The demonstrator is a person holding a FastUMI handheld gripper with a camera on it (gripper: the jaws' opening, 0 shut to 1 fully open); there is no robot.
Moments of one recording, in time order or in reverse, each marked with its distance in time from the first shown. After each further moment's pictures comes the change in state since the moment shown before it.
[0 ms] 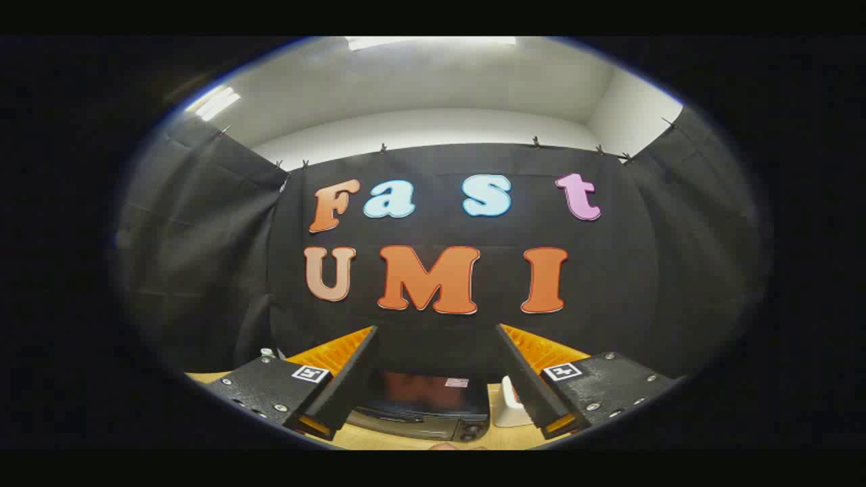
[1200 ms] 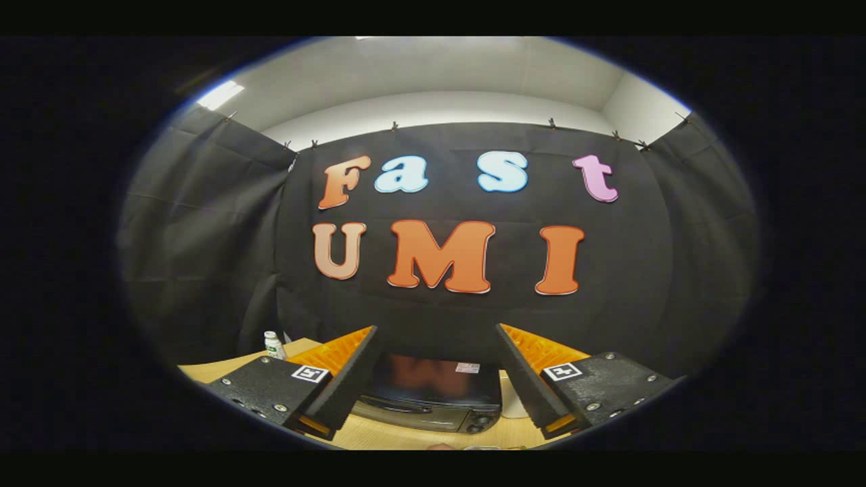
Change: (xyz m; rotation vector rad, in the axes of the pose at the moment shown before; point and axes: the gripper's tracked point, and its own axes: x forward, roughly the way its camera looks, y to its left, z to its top) arm 0.016 0.021 -0.050 -0.026 0.134 0.049
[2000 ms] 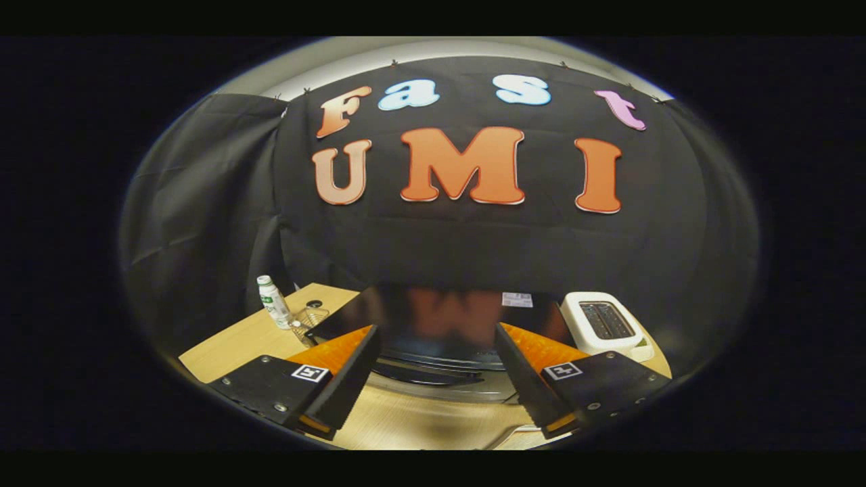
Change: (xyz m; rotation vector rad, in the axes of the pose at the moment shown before) arm 0.065 0.052 -0.170 0.023 0.363 0.060
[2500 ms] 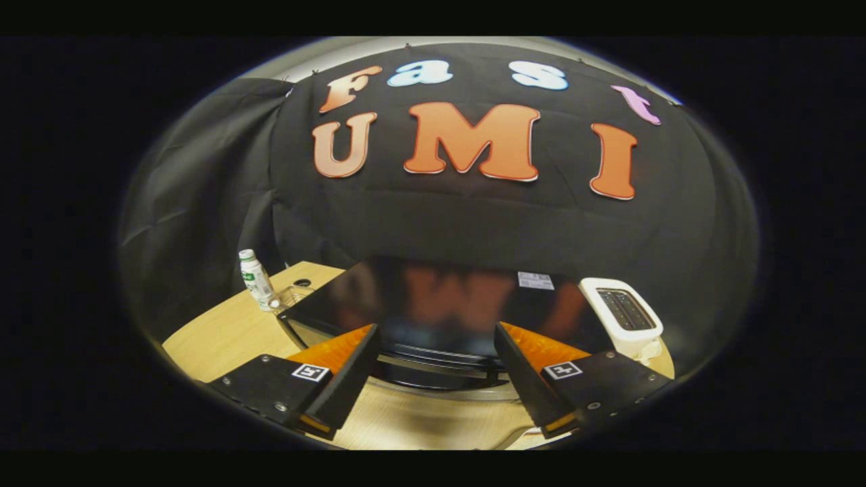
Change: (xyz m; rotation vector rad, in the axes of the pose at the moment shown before) arm 0.041 0.005 -0.039 -0.022 0.077 -0.020
